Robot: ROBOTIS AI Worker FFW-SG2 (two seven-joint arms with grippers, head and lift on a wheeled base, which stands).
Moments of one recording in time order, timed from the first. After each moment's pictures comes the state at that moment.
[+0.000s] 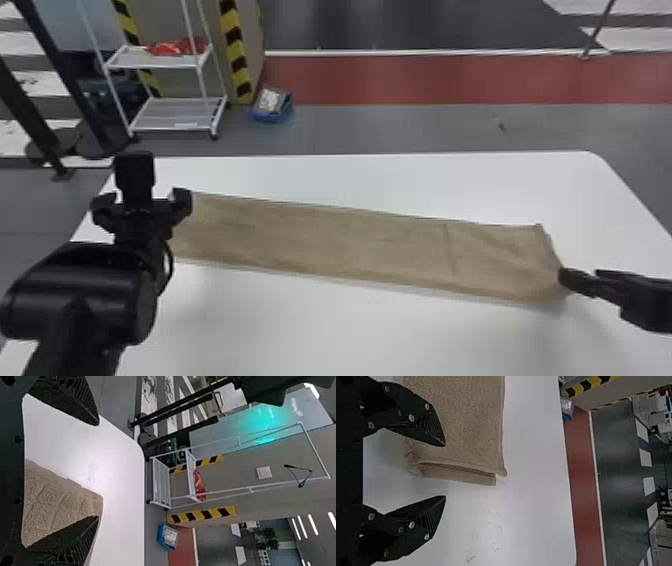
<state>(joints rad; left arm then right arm) -0.07 0.19 0.01 -1.71 0.09 0.62 0.44 0.12 -0.06 -0.40 -2.12 0.26 1.14 0.69</state>
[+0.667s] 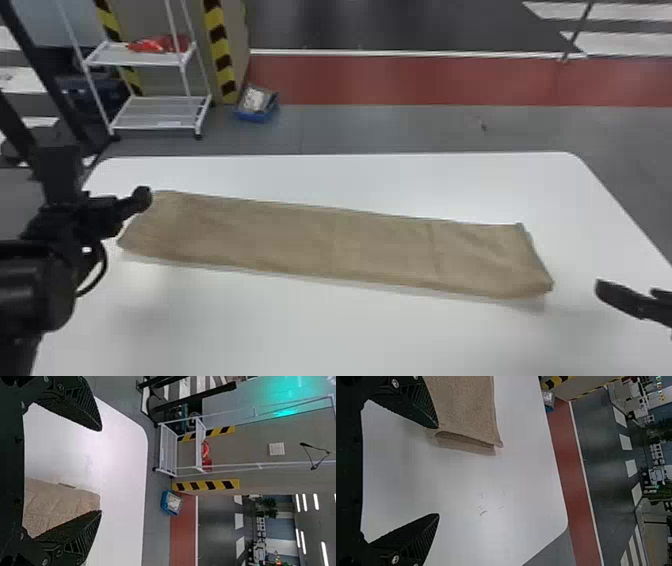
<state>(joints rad) -0.10 0.25 0.19 -1.67 0.16 0.69 0.08 0.21 -0.06 -0.60 -2.25 0.15 1.18 0.77</state>
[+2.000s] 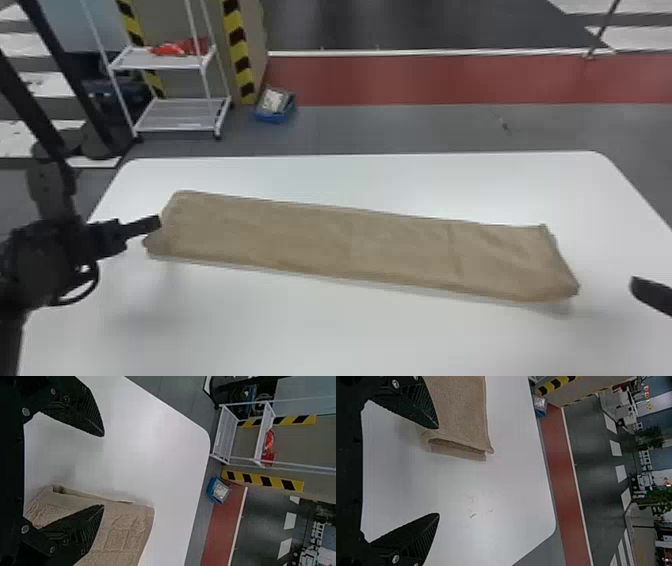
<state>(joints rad) -0.15 0.25 0.35 -1.64 0.24 0.99 -0.10 0.22 -0.06 -0.61 -2.30 0.13 1.18 0.79</state>
